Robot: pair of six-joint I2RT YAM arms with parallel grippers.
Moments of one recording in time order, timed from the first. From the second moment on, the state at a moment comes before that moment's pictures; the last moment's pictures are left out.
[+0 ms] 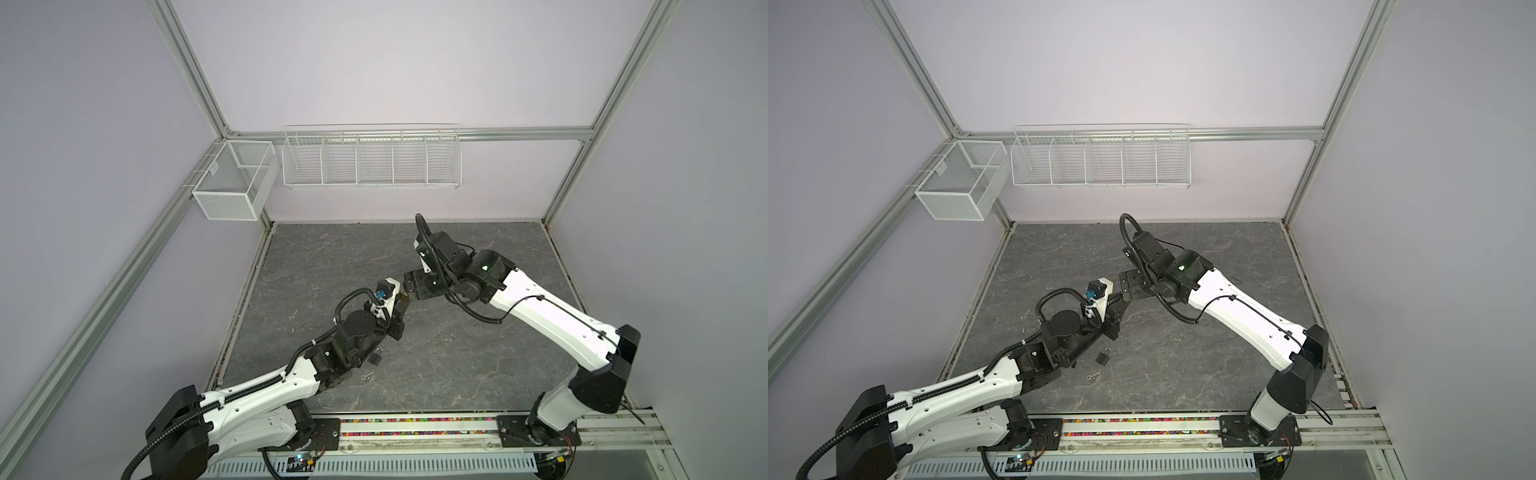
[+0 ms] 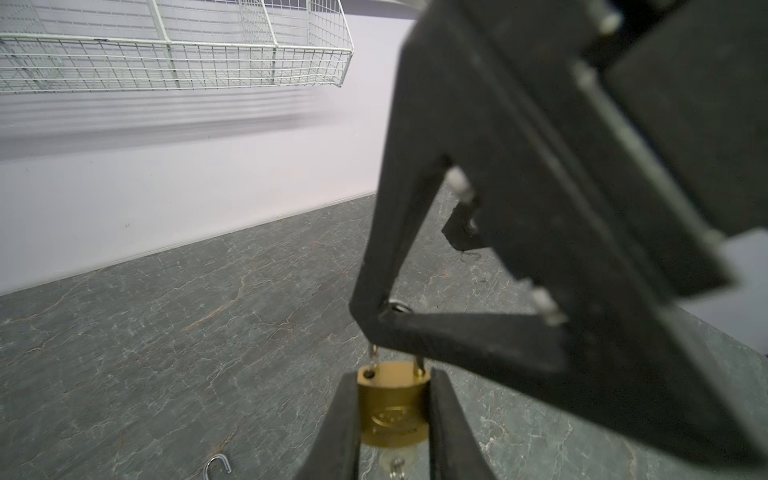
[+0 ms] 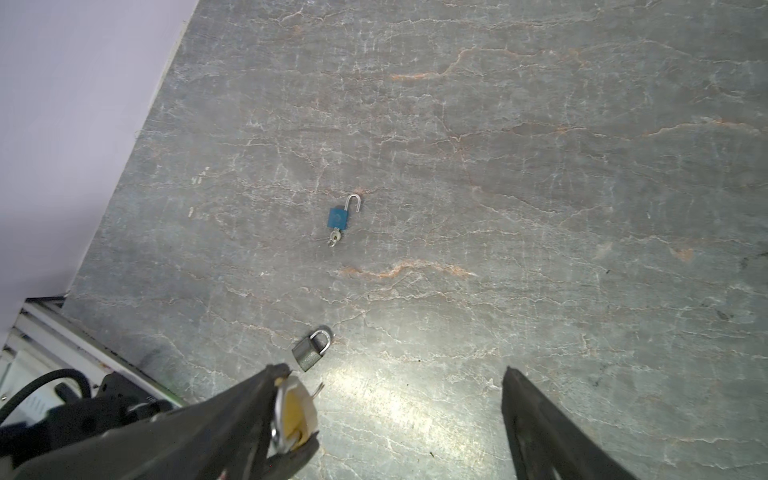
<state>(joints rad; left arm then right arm) -1.02 1.04 0.57 0.33 -0.31 -0.12 0.91 1.63 1.73 -1.04 0.18 0.52</state>
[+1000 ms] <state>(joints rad) -1.06 1.05 0.56 0.36 -0.37 -0.04 0.87 1.70 1.85 -1.24 0.25 0.42</state>
